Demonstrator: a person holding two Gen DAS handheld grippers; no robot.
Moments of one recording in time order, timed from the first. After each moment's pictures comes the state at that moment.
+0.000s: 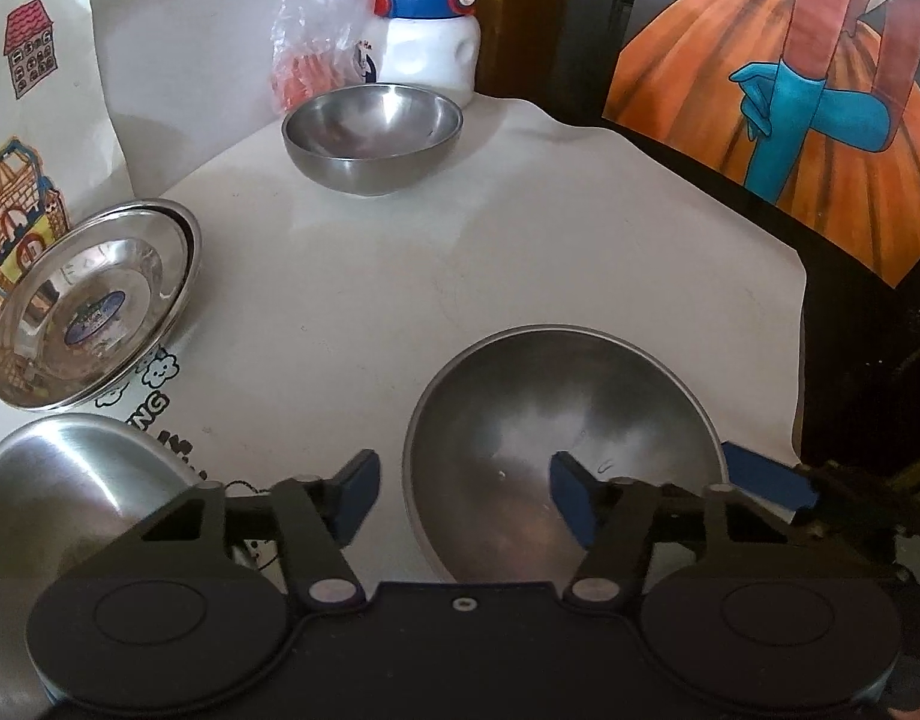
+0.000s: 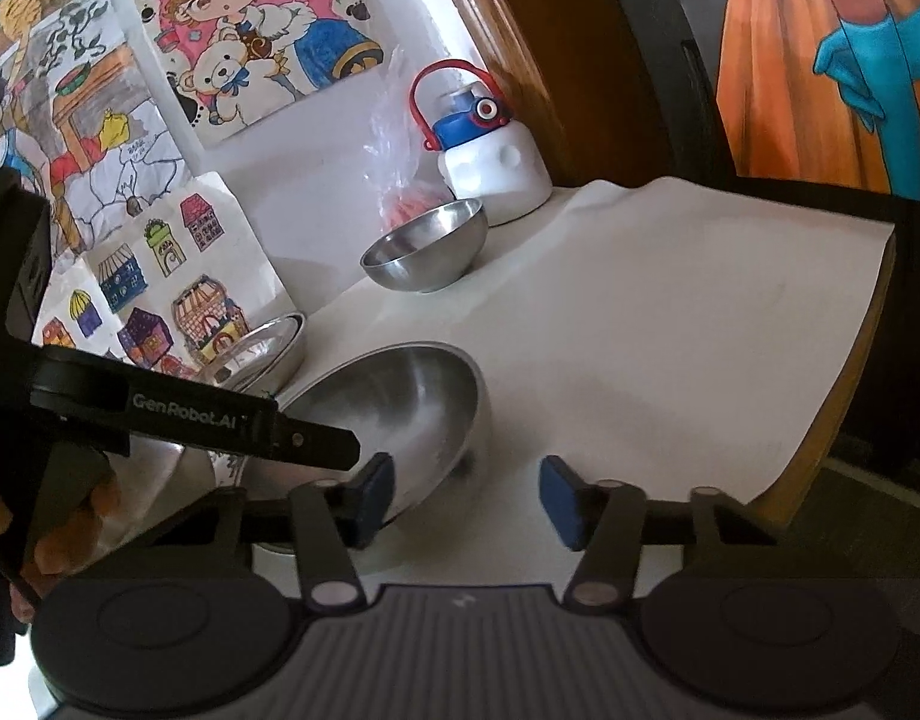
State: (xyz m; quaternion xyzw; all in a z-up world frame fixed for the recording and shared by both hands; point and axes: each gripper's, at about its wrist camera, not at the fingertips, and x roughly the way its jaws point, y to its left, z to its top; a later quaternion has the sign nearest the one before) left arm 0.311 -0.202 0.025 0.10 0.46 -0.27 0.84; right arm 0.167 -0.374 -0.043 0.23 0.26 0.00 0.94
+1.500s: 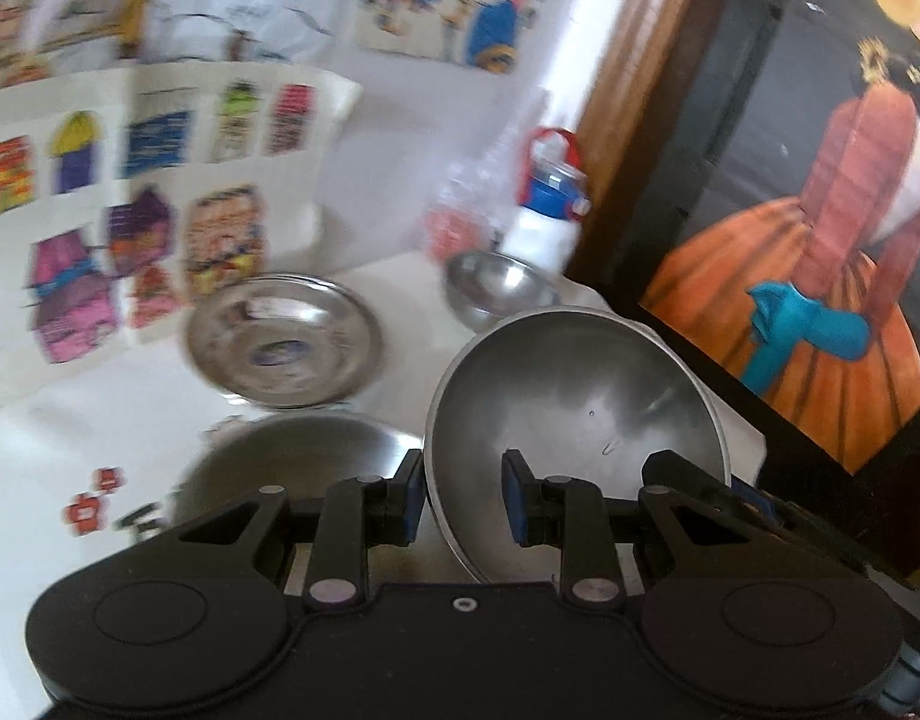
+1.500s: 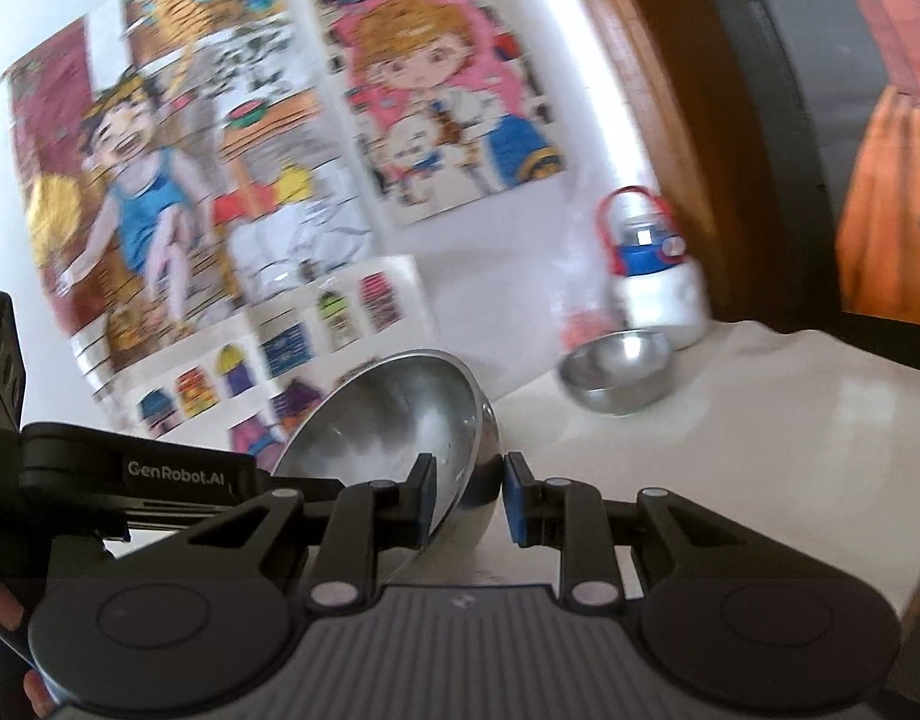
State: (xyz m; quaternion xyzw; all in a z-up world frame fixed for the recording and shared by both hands) left arm 0.263 -0.062 0.108 -0.06 0.36 -0.23 0.90; right arm 0.167 -0.252 0.055 0.17 0.17 0.05 0.97
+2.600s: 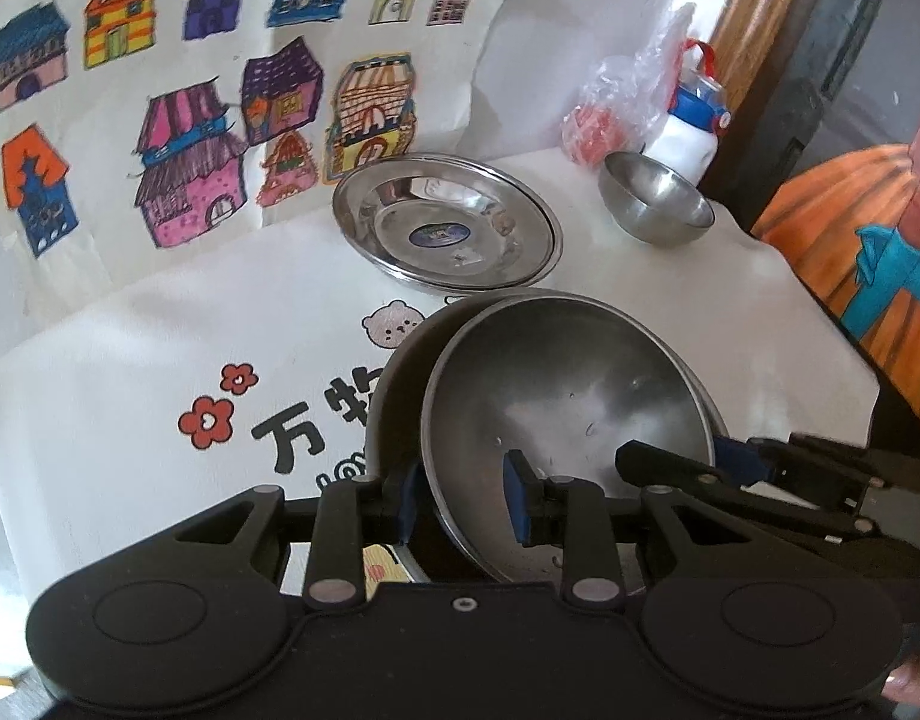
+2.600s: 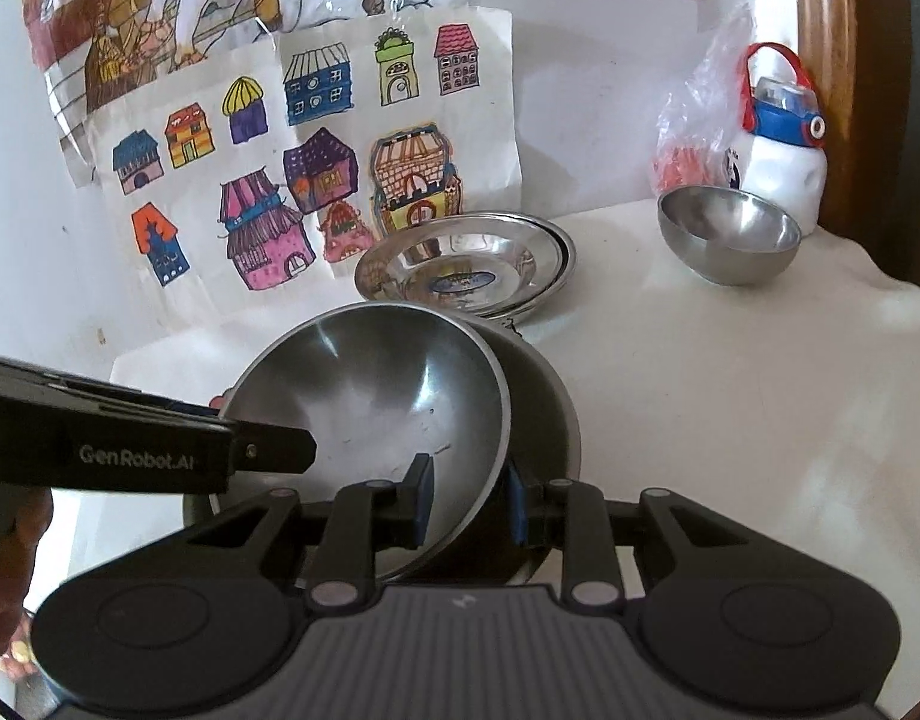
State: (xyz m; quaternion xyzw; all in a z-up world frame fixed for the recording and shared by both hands) left arm 0.296 -0.007 0.049 -0.03 0.45 -0.17 0.88; right arm 0.246 -0.186 0.013 0.04 0.36 0.09 0.93
